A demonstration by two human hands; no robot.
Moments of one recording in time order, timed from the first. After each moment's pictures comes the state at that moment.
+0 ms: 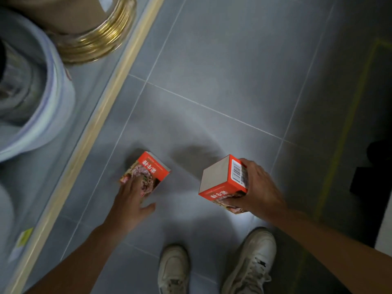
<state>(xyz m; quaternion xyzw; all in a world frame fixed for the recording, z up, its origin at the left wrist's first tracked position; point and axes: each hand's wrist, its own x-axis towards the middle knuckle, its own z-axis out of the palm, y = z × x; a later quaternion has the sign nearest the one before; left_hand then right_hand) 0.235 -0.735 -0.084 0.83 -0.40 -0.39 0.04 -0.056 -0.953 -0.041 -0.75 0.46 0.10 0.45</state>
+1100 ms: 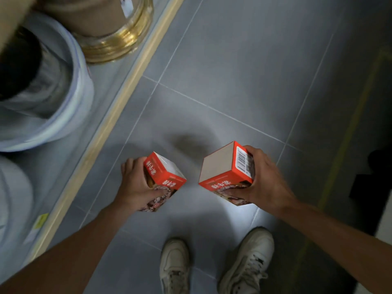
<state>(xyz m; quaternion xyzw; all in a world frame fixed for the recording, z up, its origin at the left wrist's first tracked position) 0.241 -0.762 -0.043 0.85 -0.36 -0.32 0.19 -0.034 -0.964 0.016 -0.77 0.45 0.06 0.45</state>
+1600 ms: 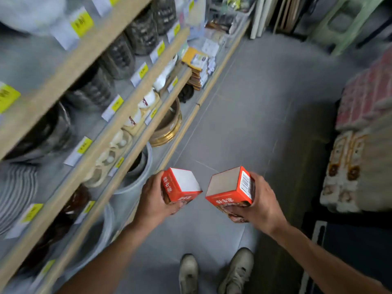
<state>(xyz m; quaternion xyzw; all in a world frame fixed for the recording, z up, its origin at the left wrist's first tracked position) 0.250 -0.794 0.370 0.82 -0.38 -0.28 0.34 -0.018 -0.968 0.394 -0.77 0.48 -0.04 0.43</state>
